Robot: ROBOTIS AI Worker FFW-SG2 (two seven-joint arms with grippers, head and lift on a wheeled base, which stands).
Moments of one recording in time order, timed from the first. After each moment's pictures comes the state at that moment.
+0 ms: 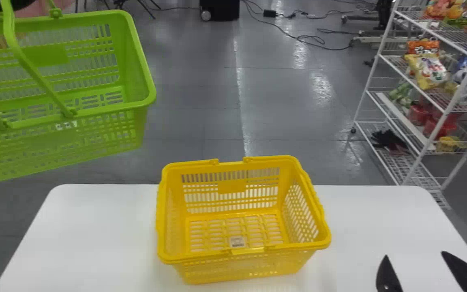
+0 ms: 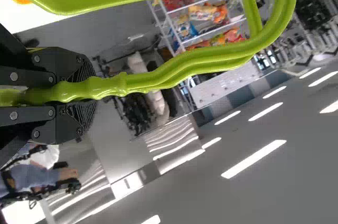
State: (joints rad) left arm -1.10 0.98 -0.29 -0.95 1.82 1.57 -0.49; right arm 0.67 -0.12 -0.09 -1.85 -0.08 -0.48 0.08
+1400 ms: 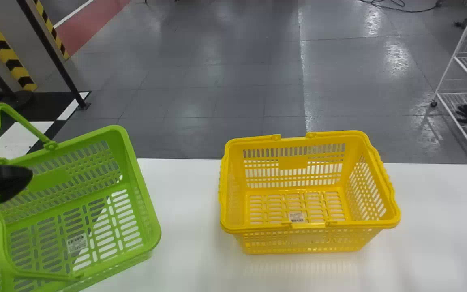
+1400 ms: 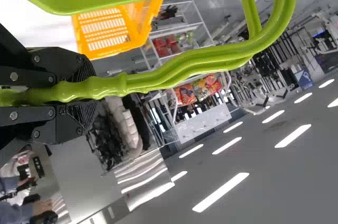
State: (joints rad) left arm 0.50 0.74 1.06 -1.81 1.87 1.57 -0.49; right arm 0.67 -0.14 -0.14 -1.83 -0.12 -0.51 0.12
